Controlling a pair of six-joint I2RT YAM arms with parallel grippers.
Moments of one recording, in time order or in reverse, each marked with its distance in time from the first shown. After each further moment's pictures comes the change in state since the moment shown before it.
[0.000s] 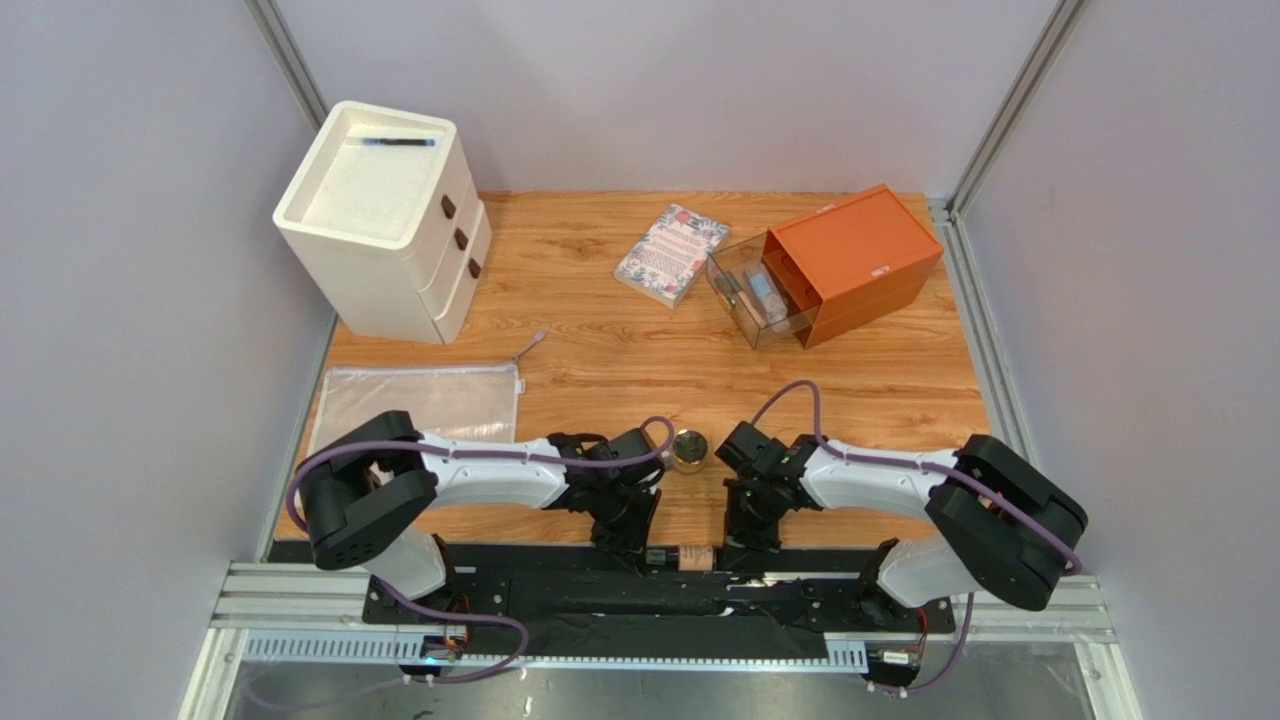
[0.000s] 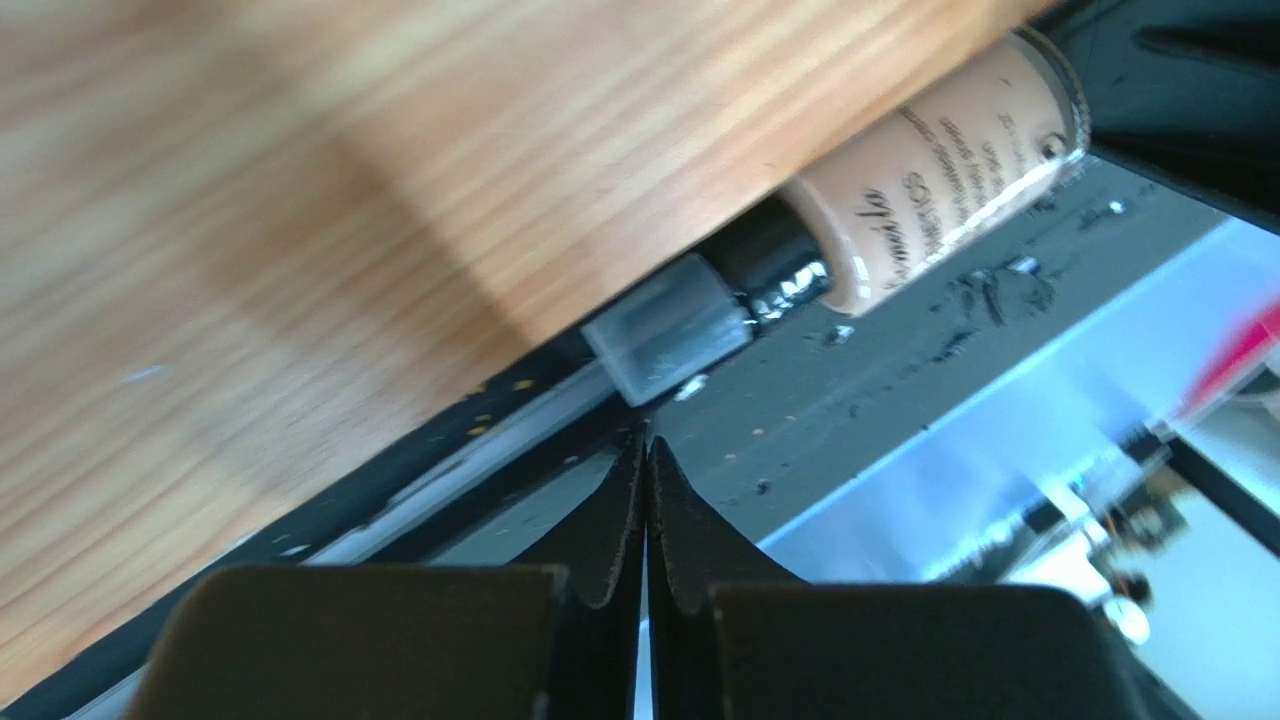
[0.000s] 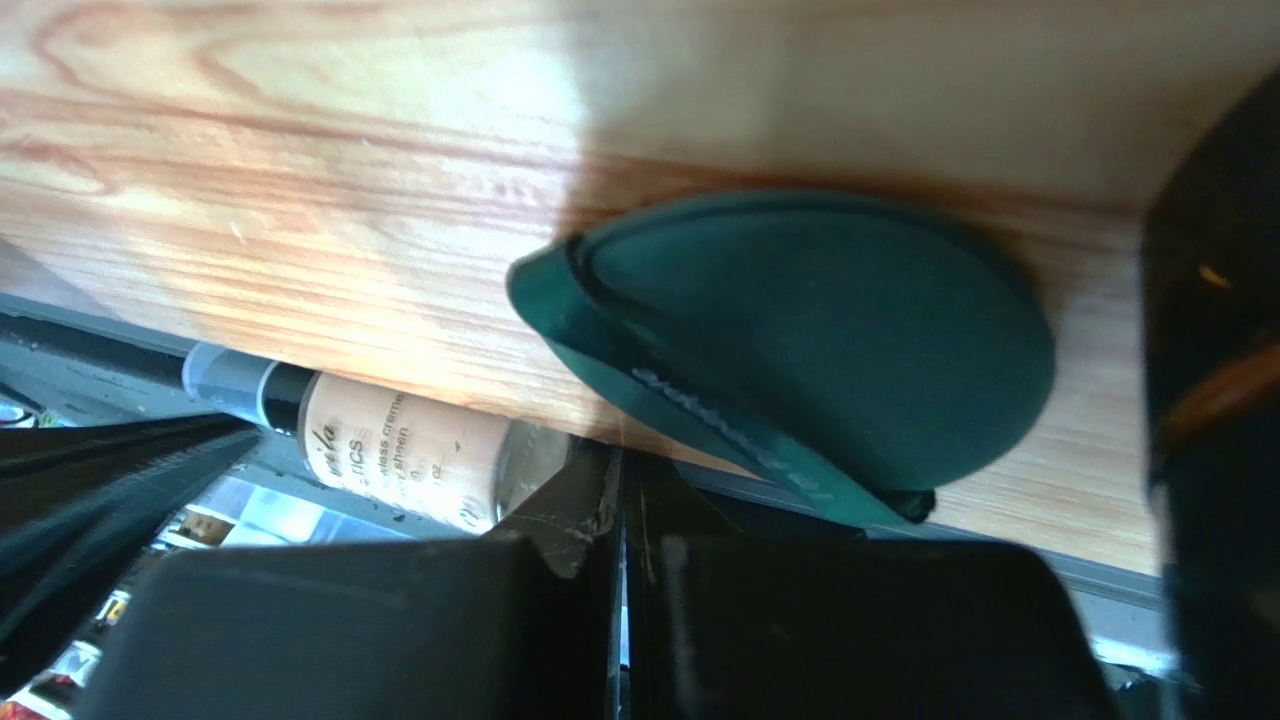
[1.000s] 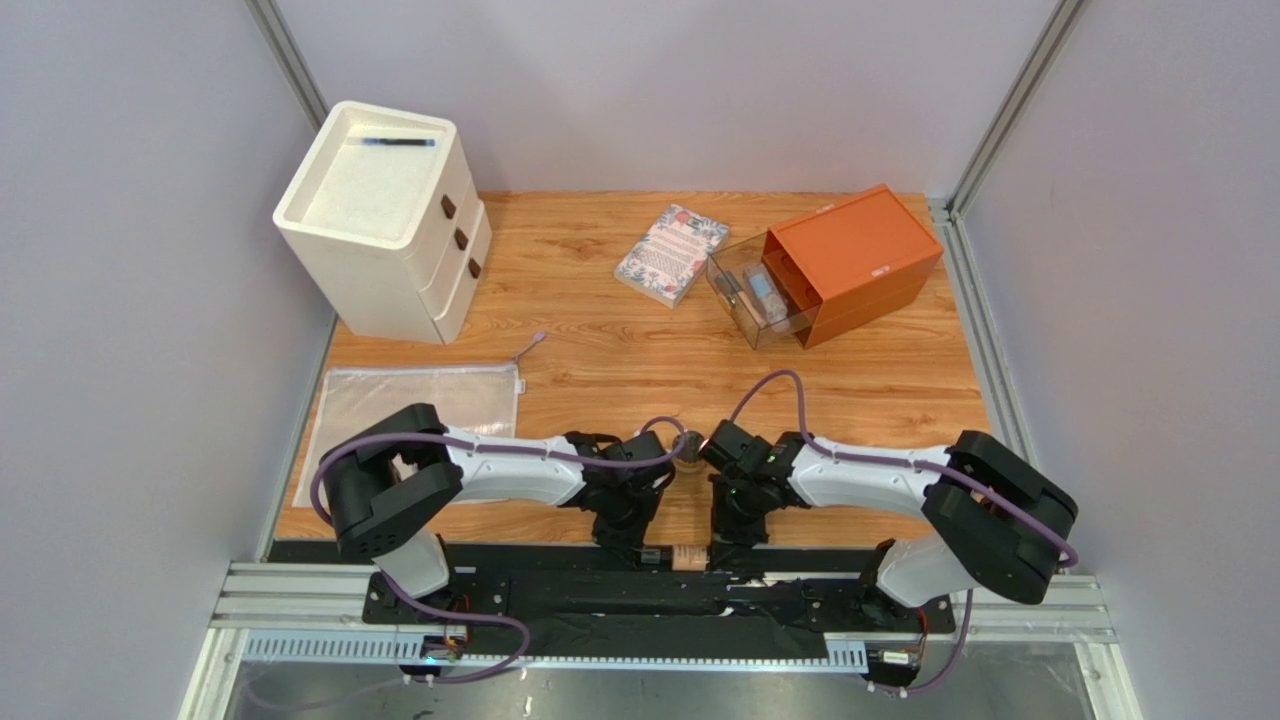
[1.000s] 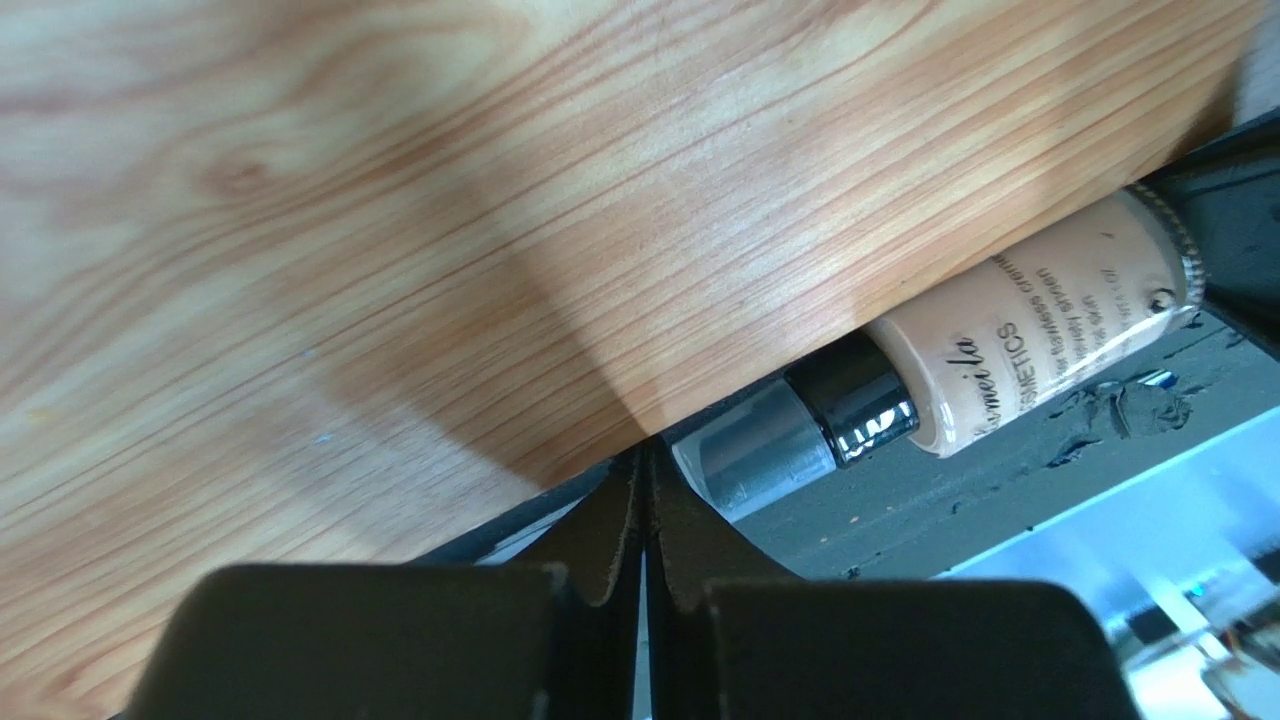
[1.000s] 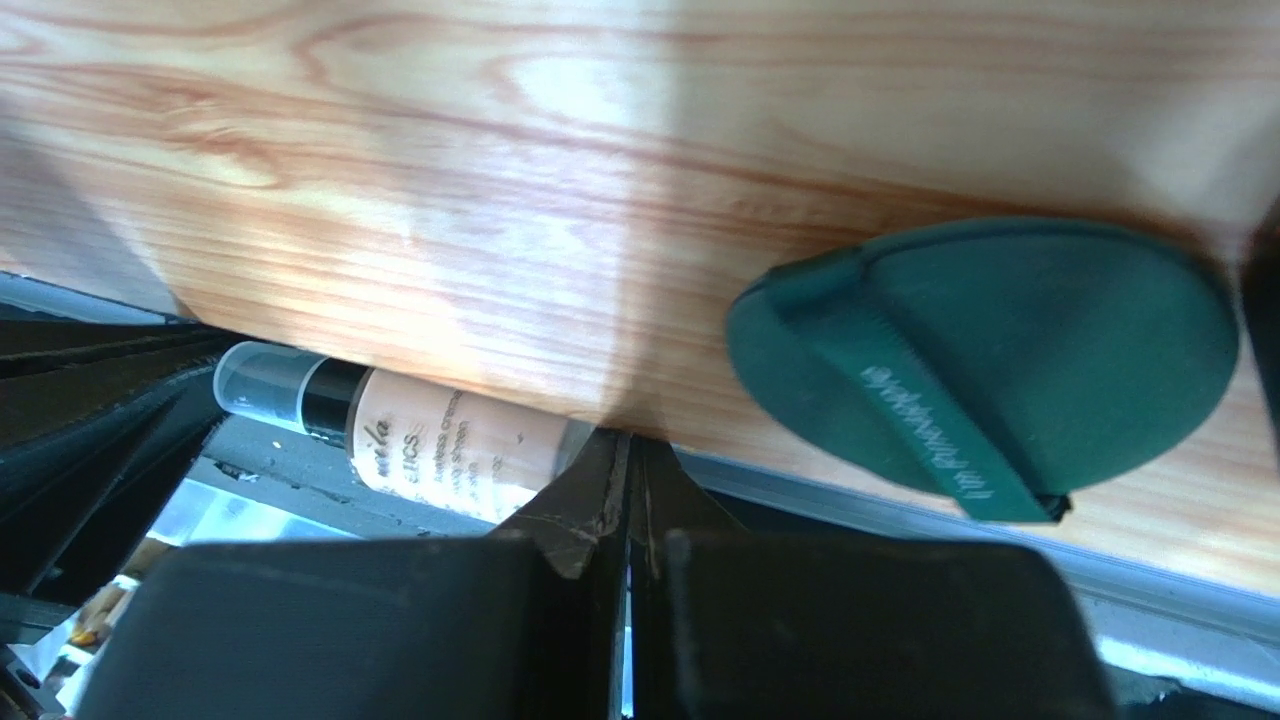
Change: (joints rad) left arm -0.019 0.072 0.054 -0.062 -0.140 0.033; right arm 0.069 0.035 0.072 0.000 0.072 -0.010
